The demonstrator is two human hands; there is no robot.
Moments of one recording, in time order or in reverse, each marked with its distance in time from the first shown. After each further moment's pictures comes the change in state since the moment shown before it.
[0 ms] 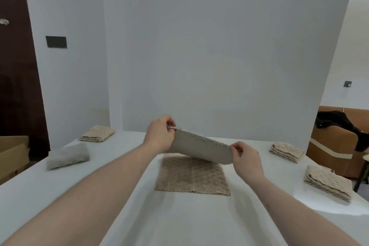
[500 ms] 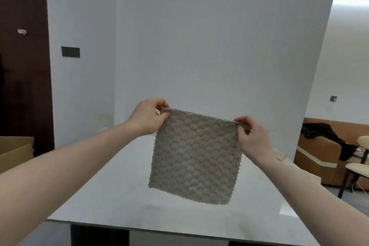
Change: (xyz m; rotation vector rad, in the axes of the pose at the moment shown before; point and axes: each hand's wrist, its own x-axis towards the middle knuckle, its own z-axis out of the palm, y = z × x) left_hand -0.068 0.068 -0.154 -0.006 0.000 0.185; right_hand -0.059 -0.118 -0.135 0.170 0.141 -0.218
